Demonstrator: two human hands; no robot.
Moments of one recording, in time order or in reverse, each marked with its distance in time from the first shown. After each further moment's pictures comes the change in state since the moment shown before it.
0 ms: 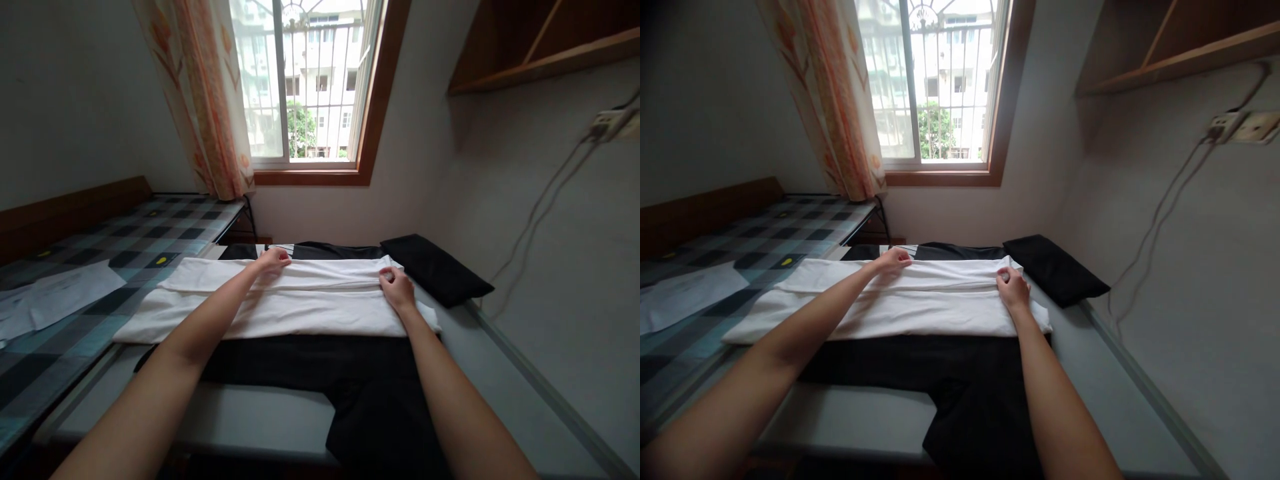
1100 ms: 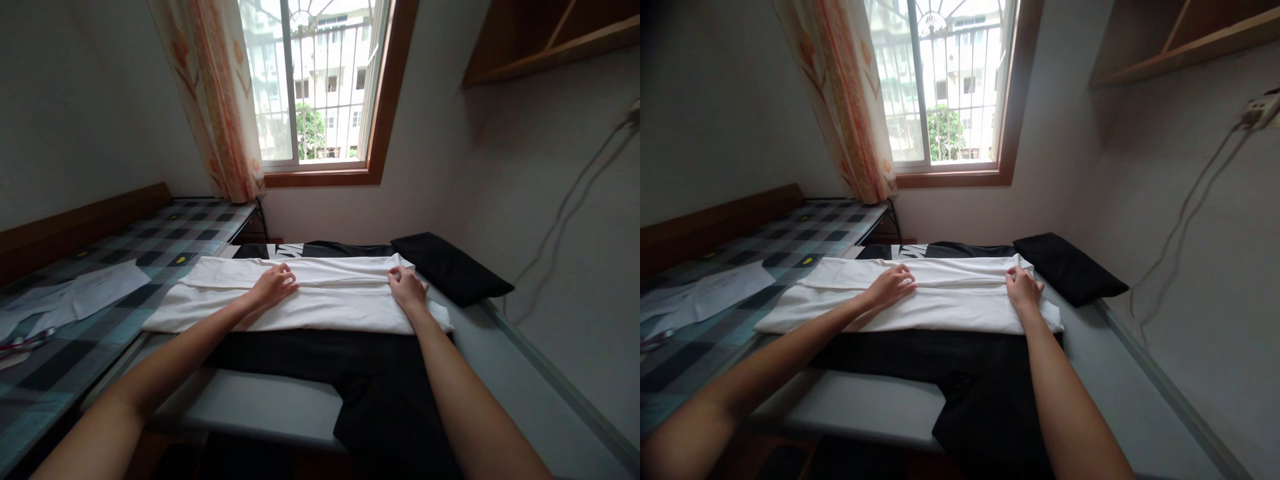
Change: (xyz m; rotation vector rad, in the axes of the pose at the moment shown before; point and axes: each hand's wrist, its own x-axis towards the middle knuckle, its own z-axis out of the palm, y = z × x) left_hand -0.105 0.010 0.010 0.189 0.160 0.322; right_hand -0.005 -0.003 0.000 -0.194 -0.046 0.012
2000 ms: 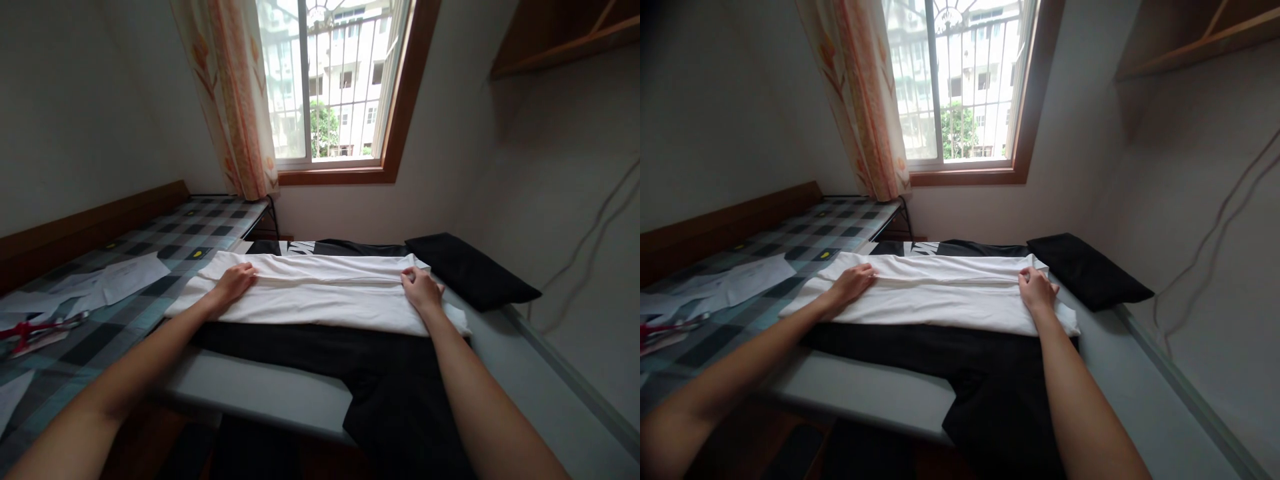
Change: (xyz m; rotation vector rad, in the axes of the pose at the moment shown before) left_hand -0.075 -0.081 -0.057 0.221 -0.070 -0.151; right_hand 0.006 0.007 0.007 0.067 0.047 -0.017
